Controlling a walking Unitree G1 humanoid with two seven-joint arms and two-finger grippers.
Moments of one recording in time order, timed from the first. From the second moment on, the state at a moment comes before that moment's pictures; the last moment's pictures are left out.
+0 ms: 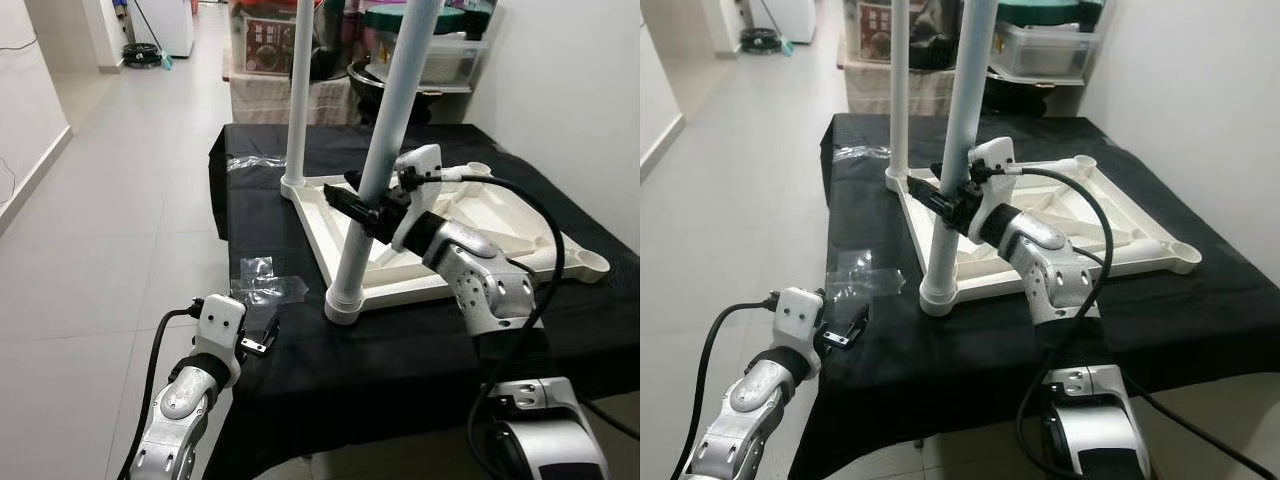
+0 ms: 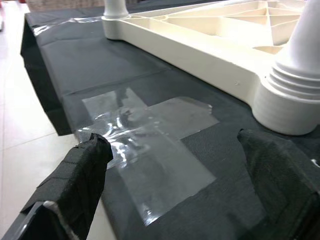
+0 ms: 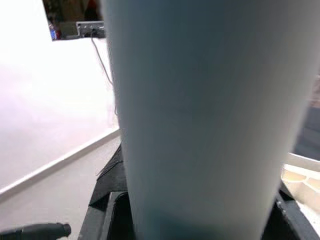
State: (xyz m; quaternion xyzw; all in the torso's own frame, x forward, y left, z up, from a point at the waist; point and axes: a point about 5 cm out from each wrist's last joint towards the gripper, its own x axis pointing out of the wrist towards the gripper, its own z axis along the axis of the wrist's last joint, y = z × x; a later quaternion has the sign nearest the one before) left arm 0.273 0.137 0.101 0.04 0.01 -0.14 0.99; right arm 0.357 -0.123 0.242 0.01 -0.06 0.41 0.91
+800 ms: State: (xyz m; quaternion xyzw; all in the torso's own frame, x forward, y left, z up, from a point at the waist) left arm 0.272 0.140 0.101 0.04 0.01 -0.14 0.99; right arm 0.361 -0.106 0.198 0.11 0.01 0.15 0.98
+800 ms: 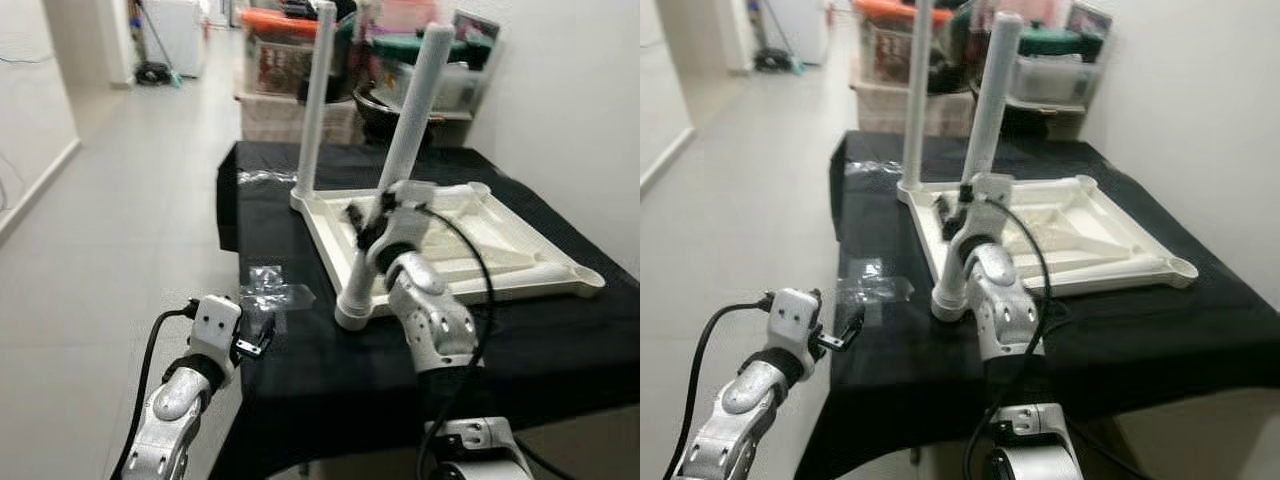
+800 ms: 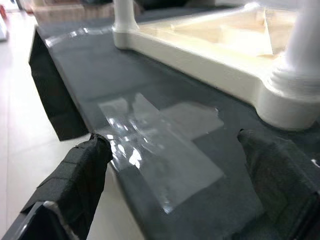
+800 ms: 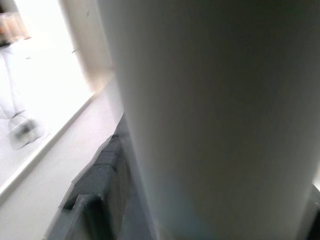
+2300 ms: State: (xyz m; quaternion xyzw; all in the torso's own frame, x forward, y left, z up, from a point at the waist) left arm 0.273 0.136 0.103 0.04 0.01 -0.15 0.99; right arm 0.366 -0.102 0.211 0.07 -0.01 0.39 0.92
